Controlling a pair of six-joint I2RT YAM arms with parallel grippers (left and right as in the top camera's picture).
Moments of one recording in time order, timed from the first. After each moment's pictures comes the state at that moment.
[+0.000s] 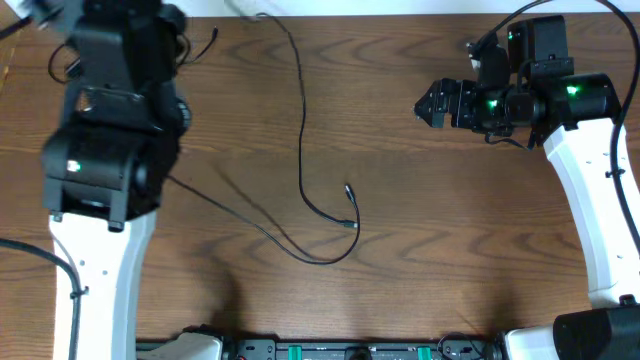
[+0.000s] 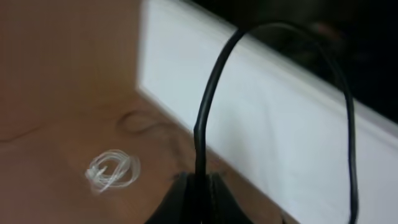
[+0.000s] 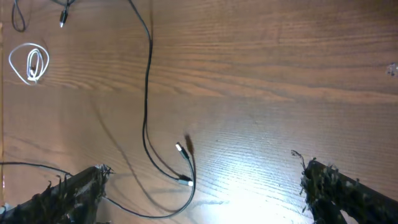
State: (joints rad) left arm -0.18 1.40 1.92 -0.94 -0.71 -0.62; right arm 0.13 1.60 1.61 -1.05 -0.40 0.28
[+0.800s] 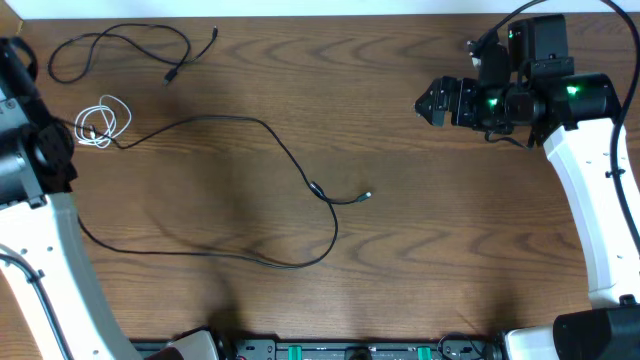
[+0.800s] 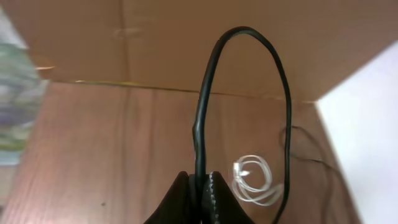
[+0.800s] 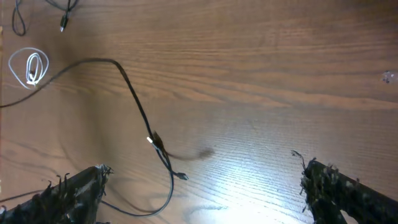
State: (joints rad) left arm 0.39 1.40 1.78 -1.20 -0.72 -0.94; right arm 0.13 1.60 1.61 -1.04 -0.39 0.28
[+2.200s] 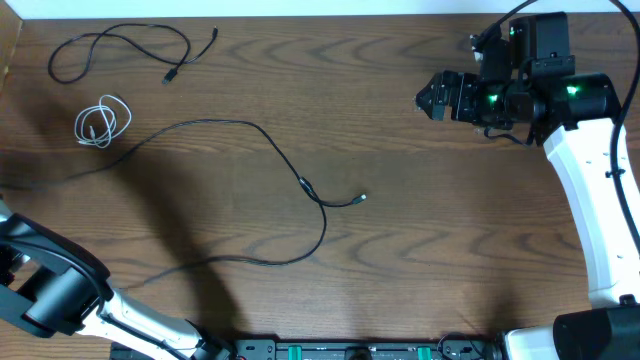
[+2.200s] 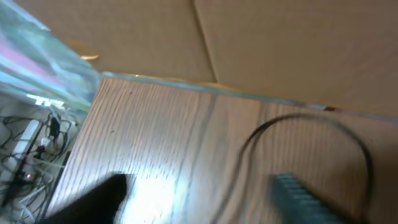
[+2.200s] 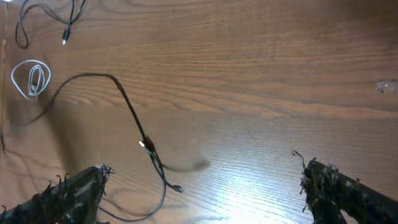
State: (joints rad) left arm 0.86 2.02 1.76 -0.87 -0.69 -0.70; right arm 0.13 1.60 1.61 -1.00 -0.38 0.30
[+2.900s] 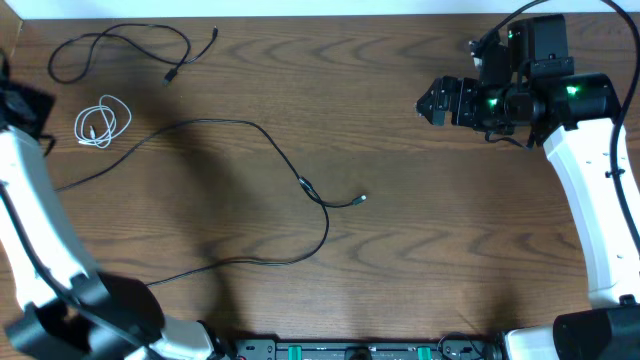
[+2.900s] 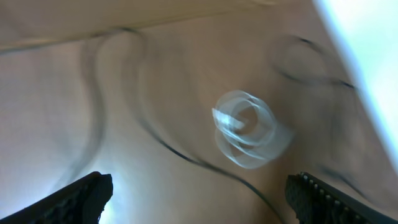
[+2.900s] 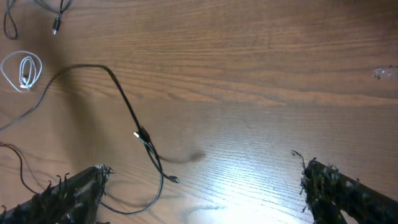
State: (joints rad) left arm 0.55 1.68 1.76 -1.00 -0.27 -0.63; right arm 0.14 1.60 1.61 -1.04 -0.37 0.29
